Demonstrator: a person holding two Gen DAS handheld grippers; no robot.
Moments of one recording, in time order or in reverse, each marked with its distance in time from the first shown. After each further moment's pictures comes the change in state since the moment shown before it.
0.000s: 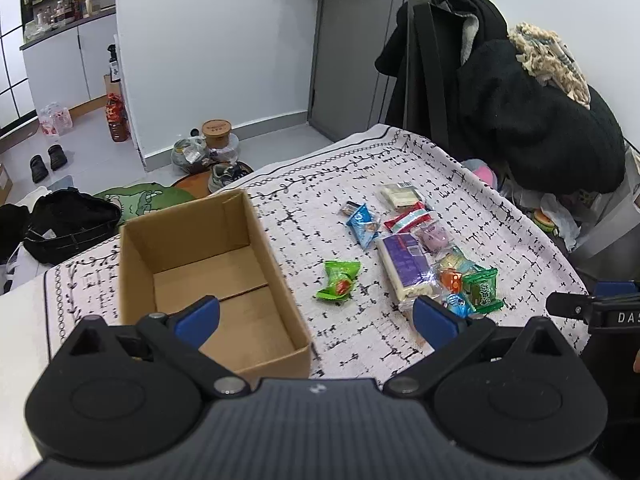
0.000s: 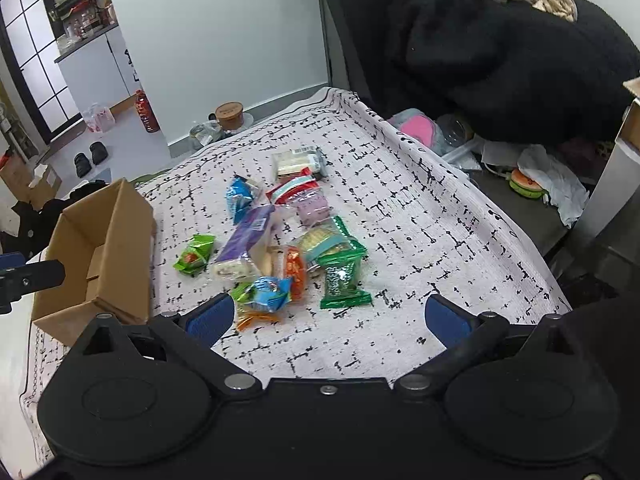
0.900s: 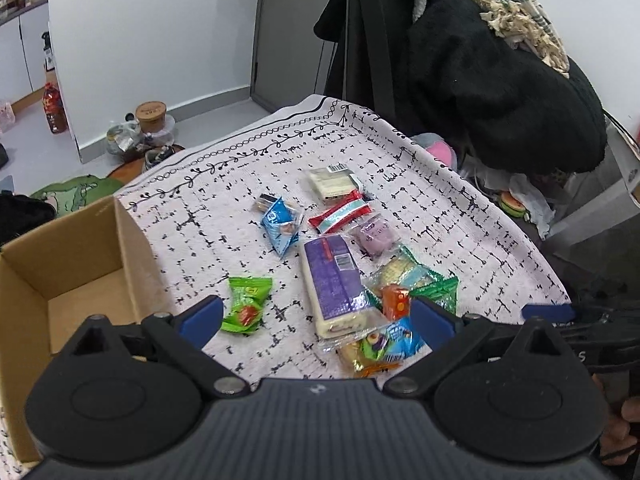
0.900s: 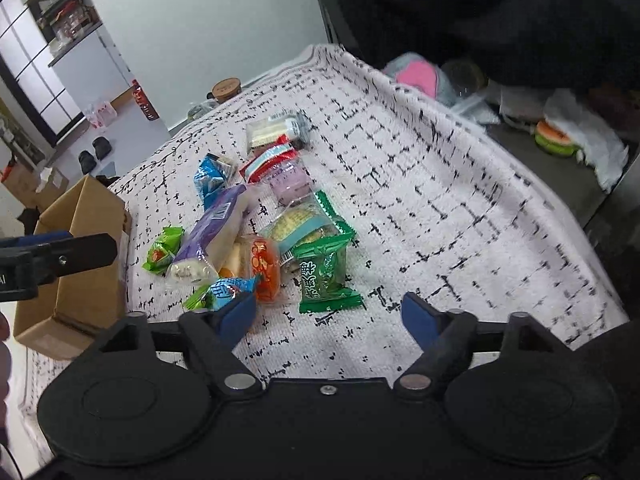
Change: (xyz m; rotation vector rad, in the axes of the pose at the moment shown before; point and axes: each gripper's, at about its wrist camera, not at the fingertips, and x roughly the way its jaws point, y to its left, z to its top) left arm 0.089 -0.058 0.027 0.041 0.081 -0.136; right arm 0.073 -0.039 0.003 0.084 0.107 0.091
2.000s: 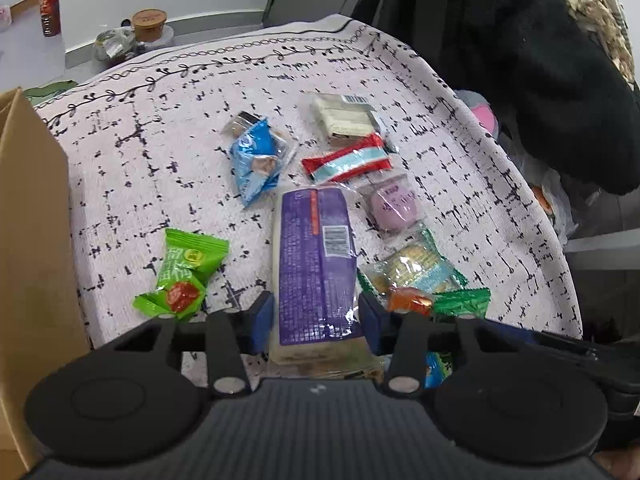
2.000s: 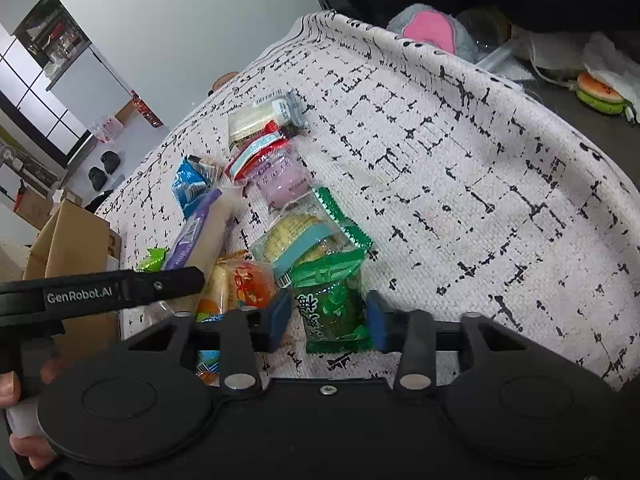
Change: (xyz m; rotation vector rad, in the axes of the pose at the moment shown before) left arm 0.104 0.007 0.000 -0.200 0.178 -0.062; right arm 0.064 -0.015 0.013 0.085 0.046 0.085
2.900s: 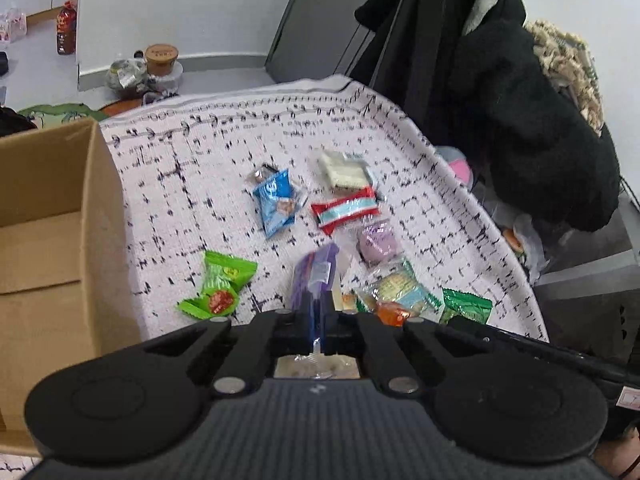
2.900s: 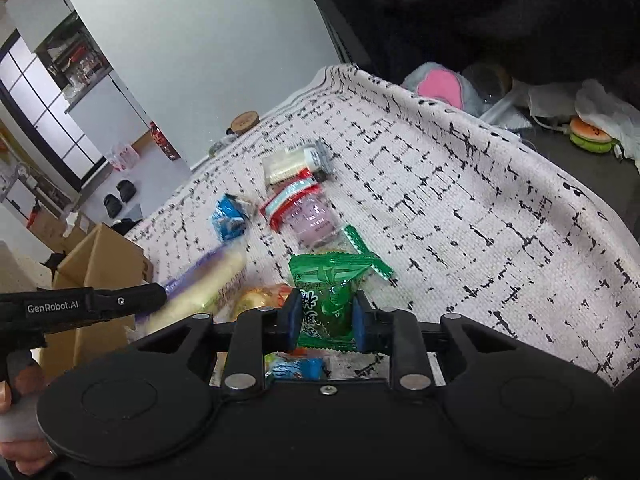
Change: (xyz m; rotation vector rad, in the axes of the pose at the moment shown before) left arm -0.064 0.017 -0.010 -0.036 -0.144 -0.052; right arm -0.042 0.018 -0.005 -0.020 -0.142 0.026
